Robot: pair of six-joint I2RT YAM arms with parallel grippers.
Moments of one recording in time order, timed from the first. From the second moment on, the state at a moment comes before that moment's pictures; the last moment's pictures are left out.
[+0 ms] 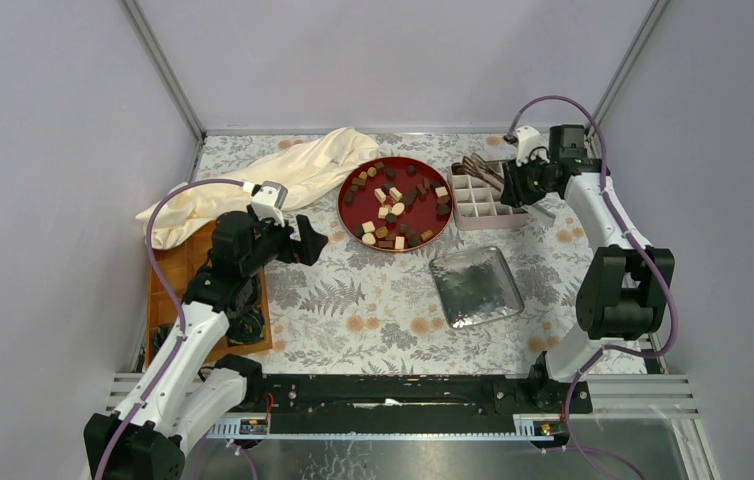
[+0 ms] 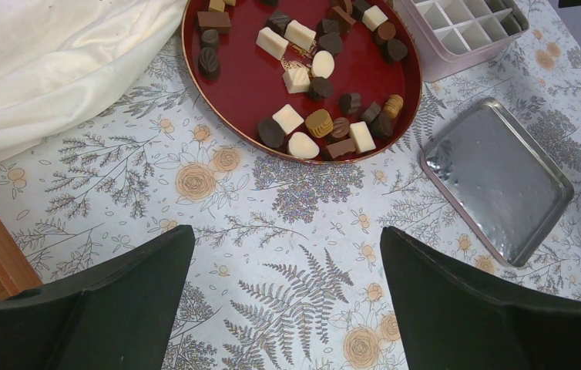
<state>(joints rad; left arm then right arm) -0.25 0.85 0.67 -0.18 0.30 -0.17 -0.01 1.67 1.38 -0.67 -0.45 -0.43</state>
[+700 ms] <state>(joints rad) -0.25 0.84 0.67 -0.18 0.31 -0.17 -0.05 1.74 1.35 -0.54 -0.33 -0.35</state>
